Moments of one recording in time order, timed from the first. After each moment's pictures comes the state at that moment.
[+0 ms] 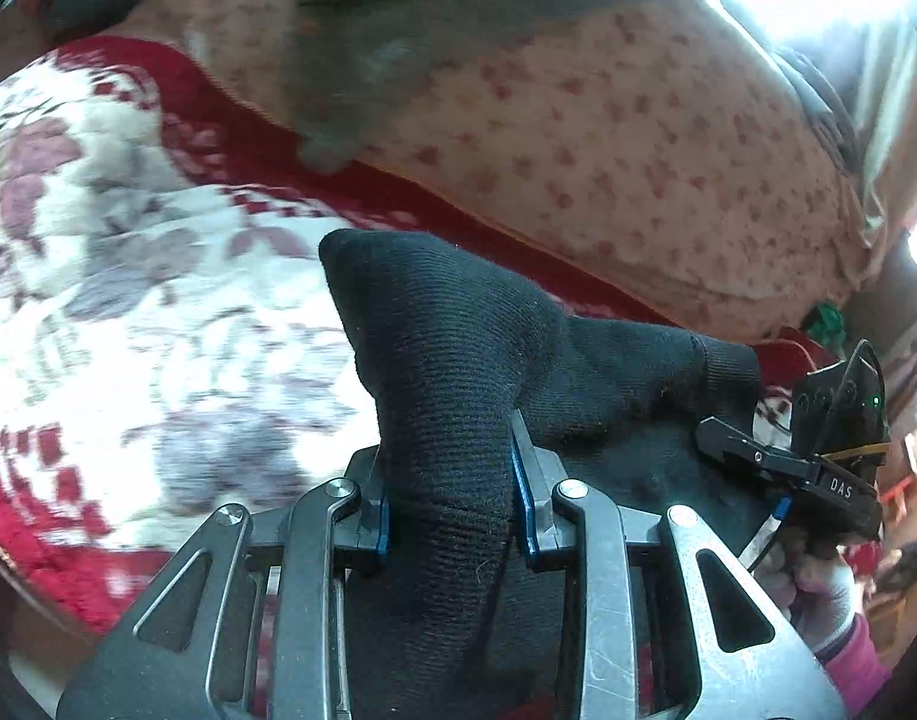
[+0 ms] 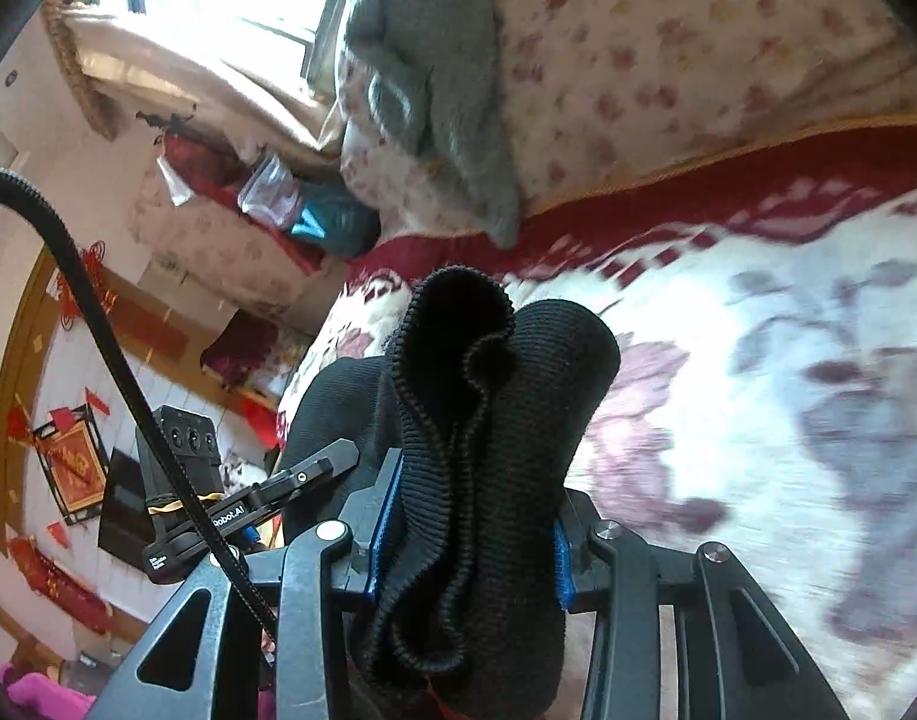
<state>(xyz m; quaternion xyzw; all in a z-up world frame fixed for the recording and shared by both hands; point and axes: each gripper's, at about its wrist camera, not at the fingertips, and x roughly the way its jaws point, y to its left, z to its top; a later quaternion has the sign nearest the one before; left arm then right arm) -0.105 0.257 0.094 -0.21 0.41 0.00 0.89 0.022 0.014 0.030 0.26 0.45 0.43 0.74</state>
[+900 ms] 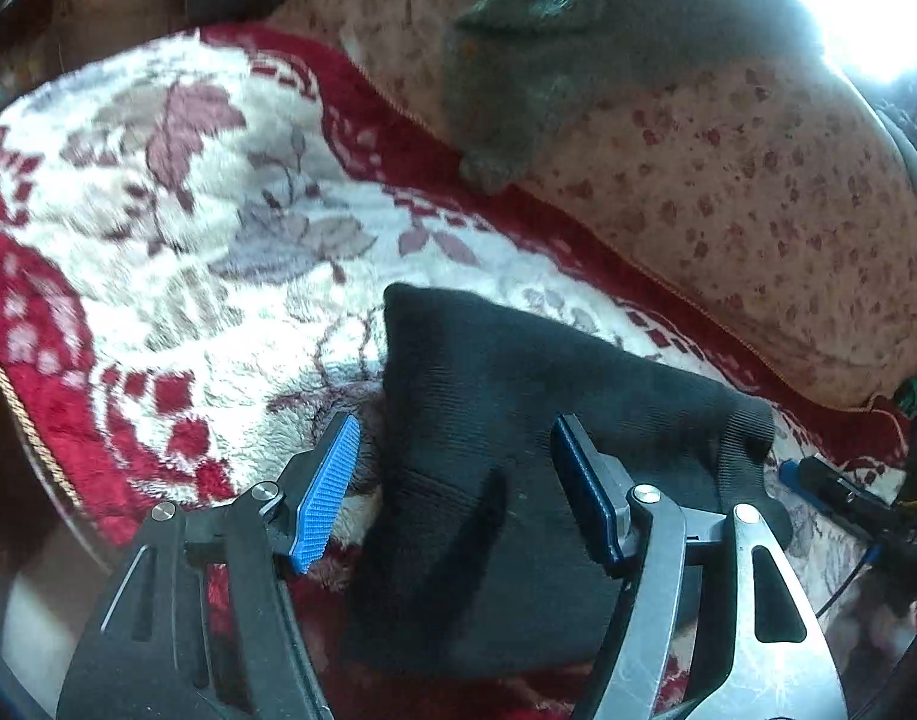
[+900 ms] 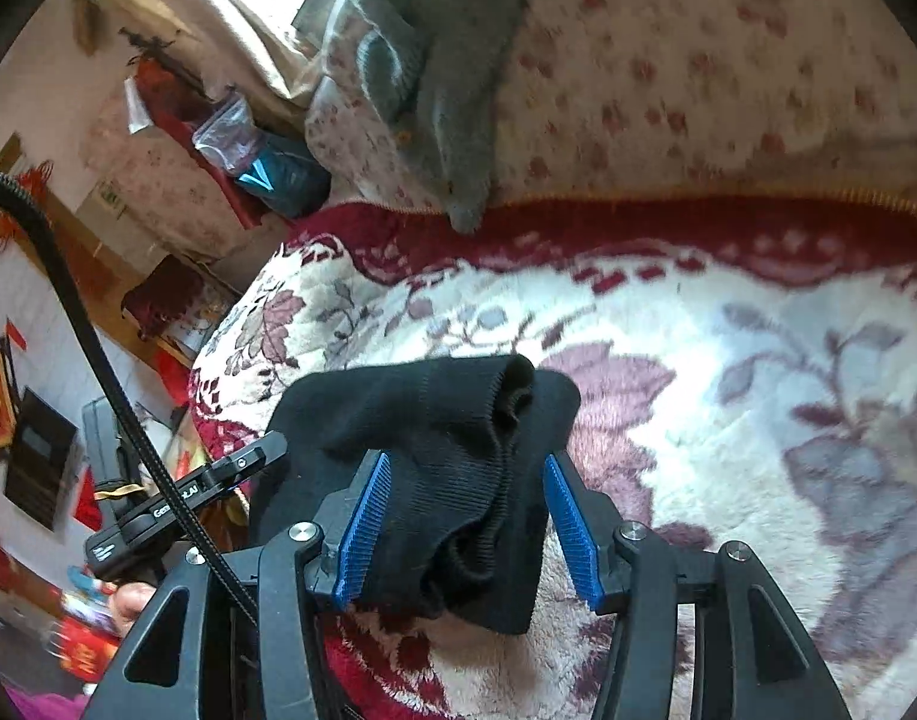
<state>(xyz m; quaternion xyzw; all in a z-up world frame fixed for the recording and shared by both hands) -0.138 0.281 0.075 -0.20 0.38 0.15 0.89 0.014 0.045 0.045 0.14 0.44 0.37 0.80</state>
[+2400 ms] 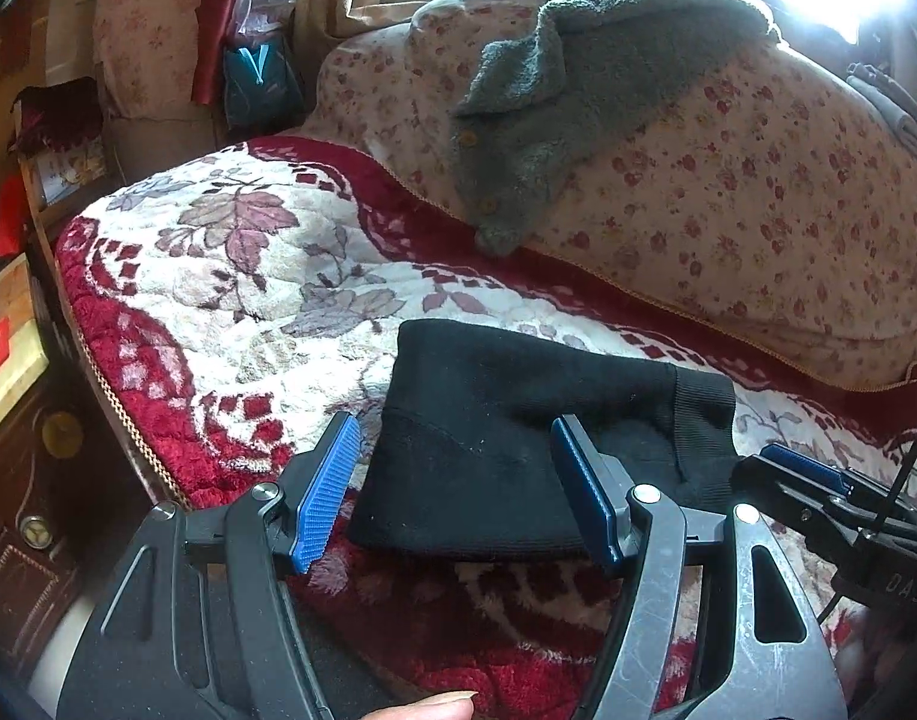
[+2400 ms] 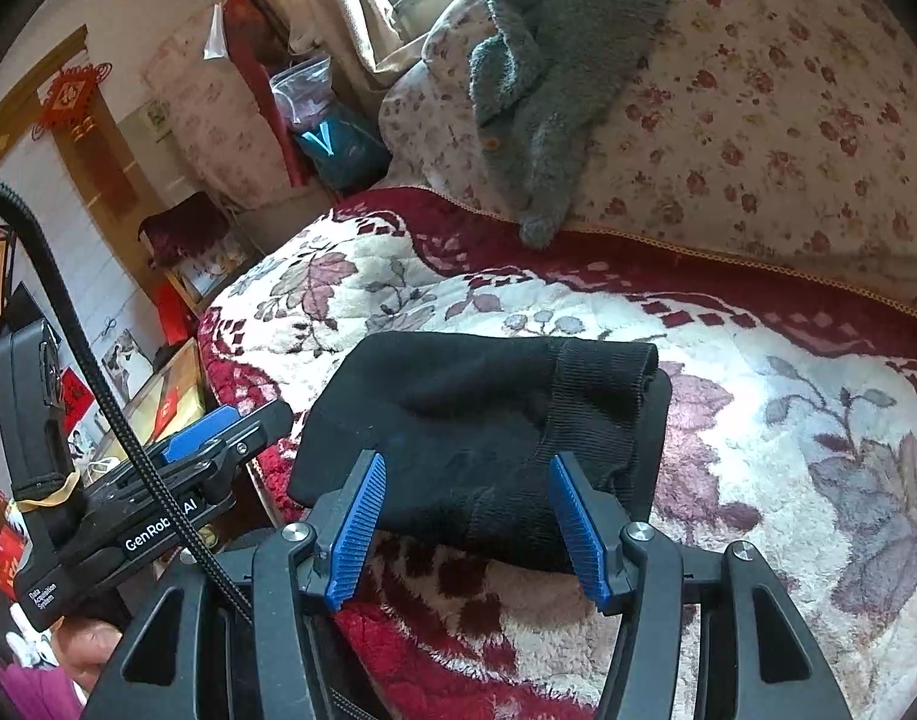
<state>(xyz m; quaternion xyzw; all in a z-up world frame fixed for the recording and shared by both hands) -0.191 0.212 0.110 -0.11 0.32 0.23 0.91 -0.057 0.088 0.072 0.05 0.39 0.40 0.83</state>
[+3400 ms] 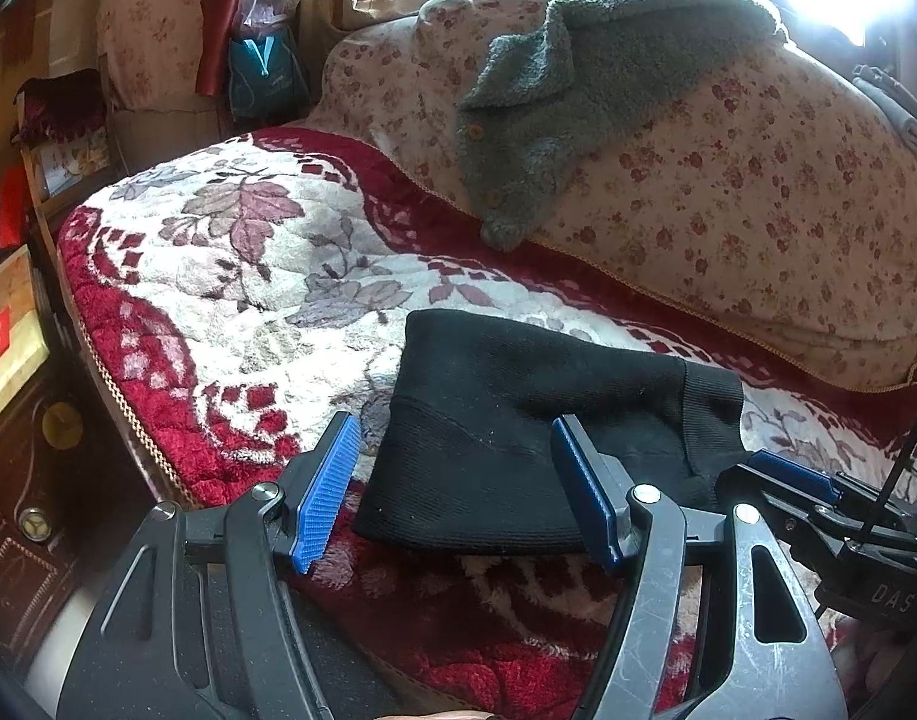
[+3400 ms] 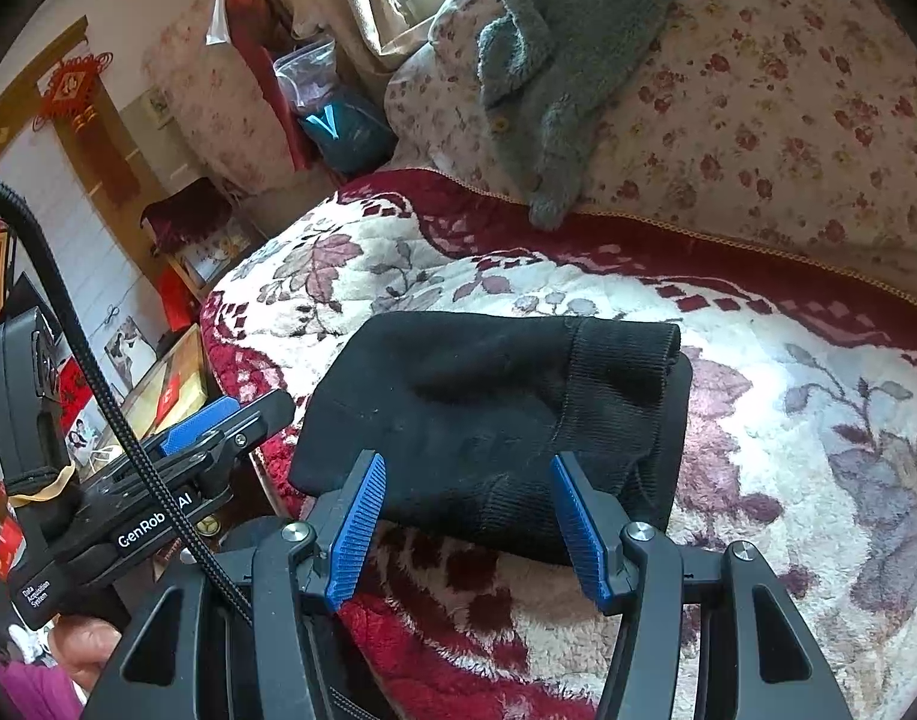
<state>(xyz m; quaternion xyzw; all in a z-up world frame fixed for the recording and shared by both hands) -0.192 0.215 0.108 -0.11 0.32 0.23 0.91 -0.059 0.099 0.065 0.04 0.41 0.40 0.82</state>
